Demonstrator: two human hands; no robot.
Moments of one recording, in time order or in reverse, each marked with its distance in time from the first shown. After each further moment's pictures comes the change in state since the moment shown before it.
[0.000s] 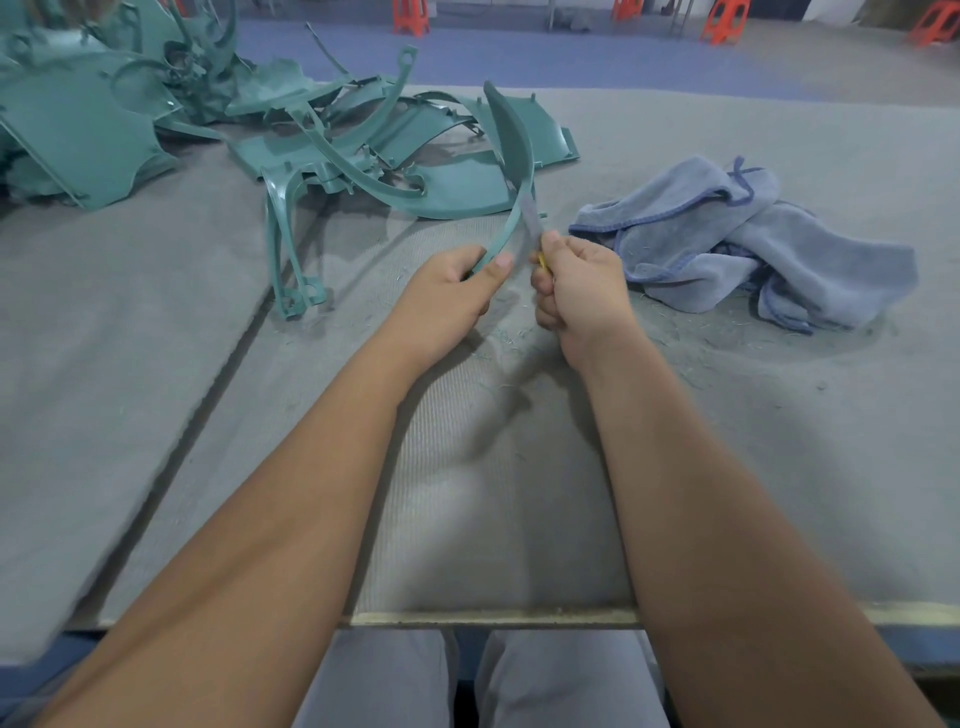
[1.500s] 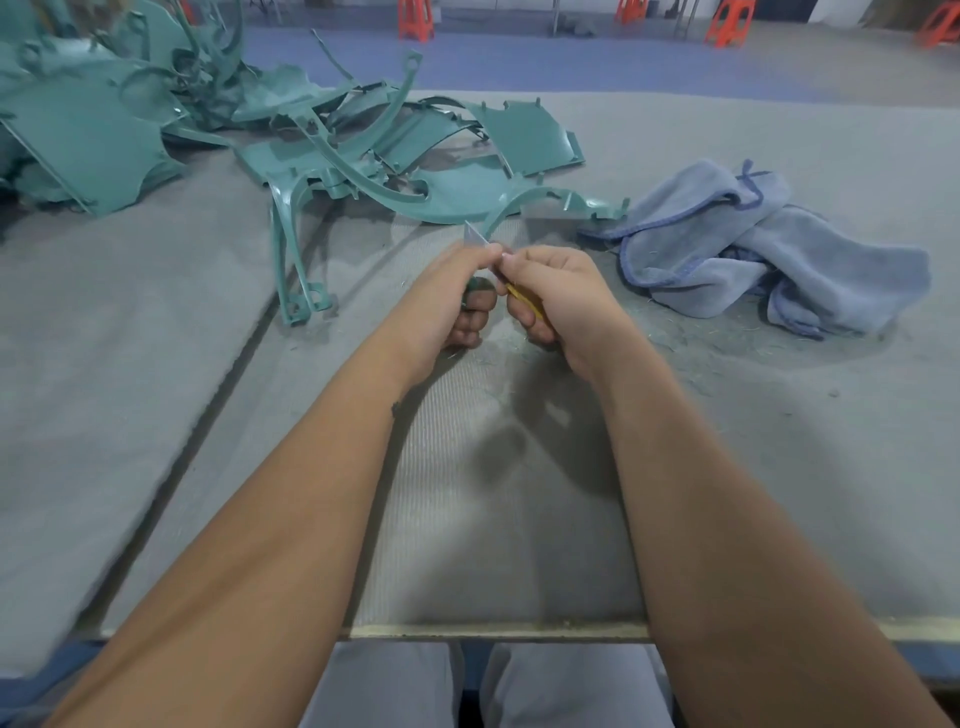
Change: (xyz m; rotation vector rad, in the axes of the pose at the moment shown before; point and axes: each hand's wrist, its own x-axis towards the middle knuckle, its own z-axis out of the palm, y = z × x) left_hand 0.004 0.008 -0.002 -0.379 -0.050 -0.284; right_hand -0.009 -0.006 0.003 -0.239 -0.317 -0.021
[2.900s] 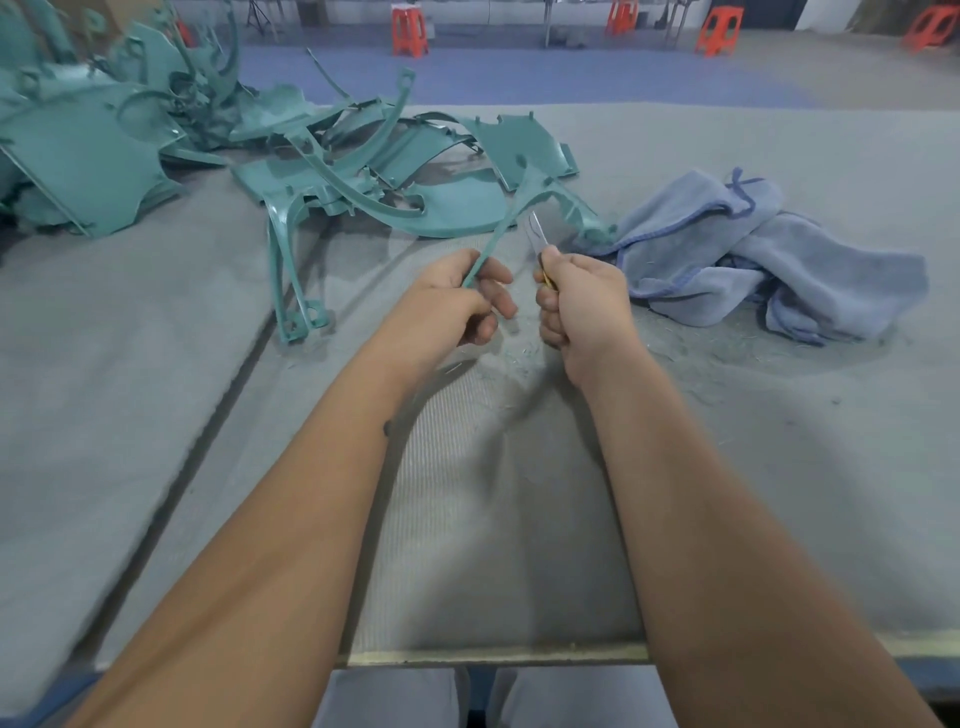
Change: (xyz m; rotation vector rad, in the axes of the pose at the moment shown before) left_hand -0.001 0.003 -0.004 0.179 0.006 0.178; right_hand 0.015 0.009 -0.004 0.234 0.385 0.074
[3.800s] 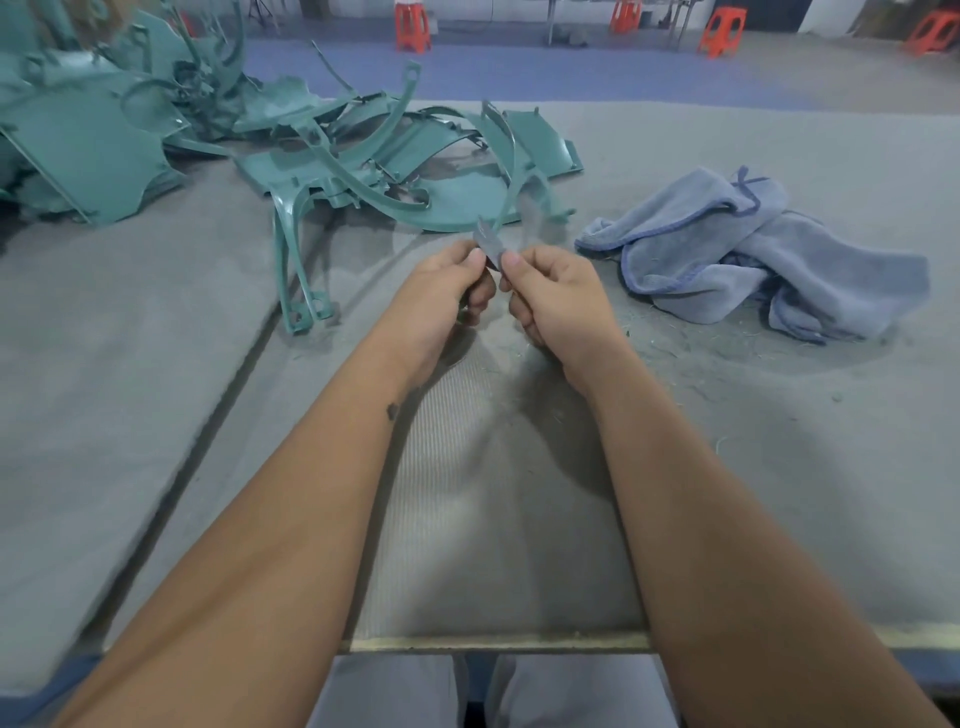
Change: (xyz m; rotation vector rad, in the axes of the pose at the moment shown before) left_hand 0.001 -0.004 0.000 -0.081 0.042 0.055; right_hand -0.016 0.000 0.008 -0.241 -0.238 -0.204
